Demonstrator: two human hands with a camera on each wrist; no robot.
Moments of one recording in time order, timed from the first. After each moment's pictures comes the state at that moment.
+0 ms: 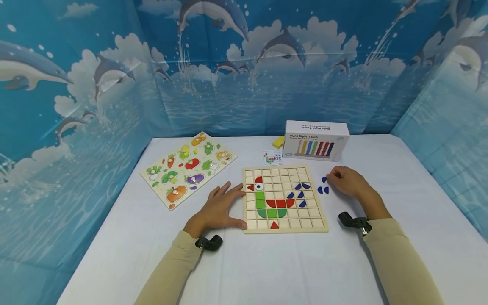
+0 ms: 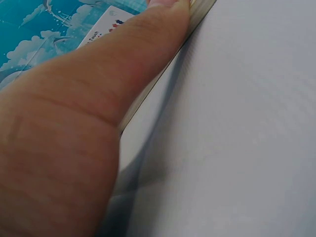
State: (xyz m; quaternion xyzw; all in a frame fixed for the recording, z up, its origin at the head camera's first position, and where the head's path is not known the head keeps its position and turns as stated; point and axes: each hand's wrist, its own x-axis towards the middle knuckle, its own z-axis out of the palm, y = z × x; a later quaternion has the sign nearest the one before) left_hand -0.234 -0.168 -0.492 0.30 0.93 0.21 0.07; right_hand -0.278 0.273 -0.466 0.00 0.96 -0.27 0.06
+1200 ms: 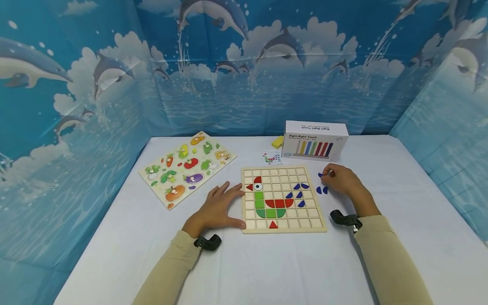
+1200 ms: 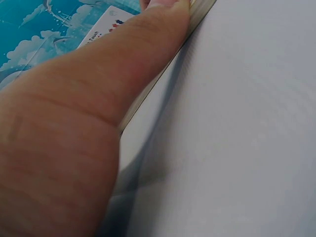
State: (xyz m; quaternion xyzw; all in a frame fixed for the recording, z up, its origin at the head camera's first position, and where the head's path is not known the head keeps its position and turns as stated) left_hand -0.234 -0.168 -0.491 0.30 0.93 0.21 0.06; right_hand -0.285 0.257 -0.464 0.03 0.96 -0.27 0.06
